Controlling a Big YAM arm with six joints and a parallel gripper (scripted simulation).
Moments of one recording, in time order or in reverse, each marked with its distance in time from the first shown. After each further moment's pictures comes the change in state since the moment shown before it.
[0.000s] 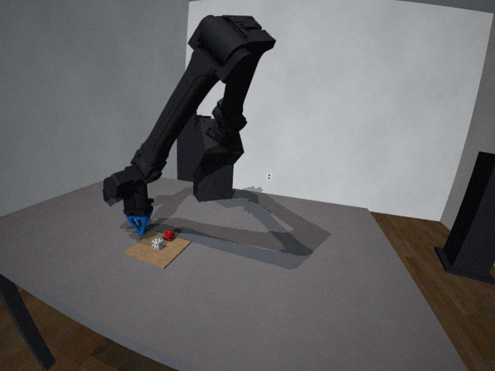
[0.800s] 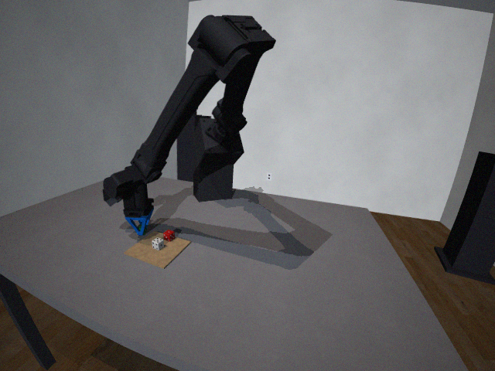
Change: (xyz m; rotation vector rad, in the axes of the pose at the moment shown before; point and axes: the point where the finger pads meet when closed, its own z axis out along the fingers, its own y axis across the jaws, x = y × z) arm 0.000 0.000 0.000 0.000 0.000 0.000
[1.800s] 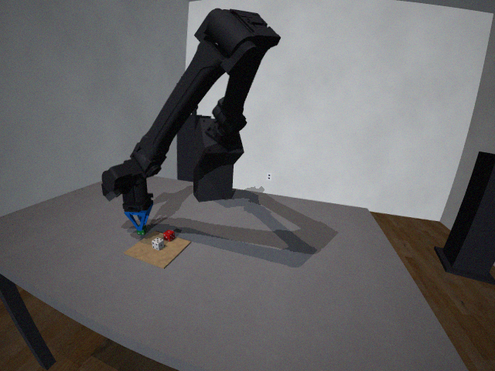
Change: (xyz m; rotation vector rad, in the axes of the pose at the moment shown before) arm 0.000 0.001 -0.018 0.000 -0.002 -0.008
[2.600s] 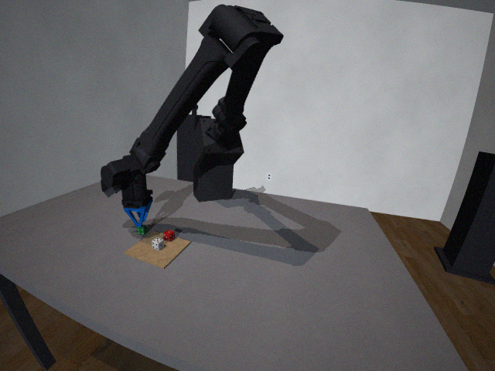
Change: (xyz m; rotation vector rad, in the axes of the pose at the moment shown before) arm -0.001 0.001 -0.013 -0.001 0.000 0.007
